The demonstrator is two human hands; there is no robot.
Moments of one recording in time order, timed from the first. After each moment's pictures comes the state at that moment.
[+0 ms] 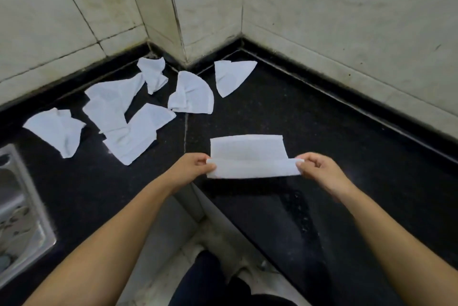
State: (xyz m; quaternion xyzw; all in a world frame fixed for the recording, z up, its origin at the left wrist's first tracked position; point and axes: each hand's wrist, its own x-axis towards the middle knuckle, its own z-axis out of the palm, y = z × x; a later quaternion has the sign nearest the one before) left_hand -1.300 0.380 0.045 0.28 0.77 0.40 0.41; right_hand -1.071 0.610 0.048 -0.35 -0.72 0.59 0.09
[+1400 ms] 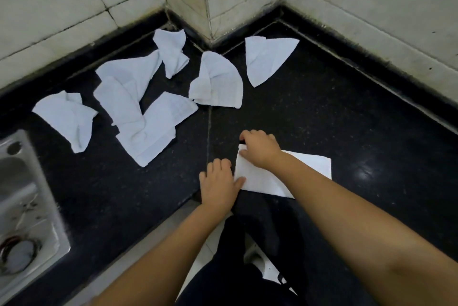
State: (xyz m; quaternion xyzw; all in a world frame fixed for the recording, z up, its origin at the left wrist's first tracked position) left_hand -1.299 0.411 -0.025 0.27 0.95 0.08 0.14; right_hand -1.307 0.556 -0.004 -0.19 -0.95 0.17 -0.16
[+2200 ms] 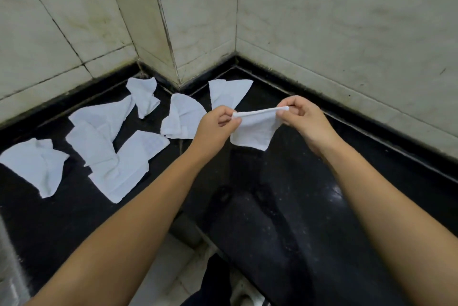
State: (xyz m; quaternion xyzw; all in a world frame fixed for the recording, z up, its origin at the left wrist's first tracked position) left_hand -1.343 0.499 0.121 0.35 0.72 0.56 0.21; right_hand -1.204 0.656 0.139 -0.26 -0.75 0.58 0.21
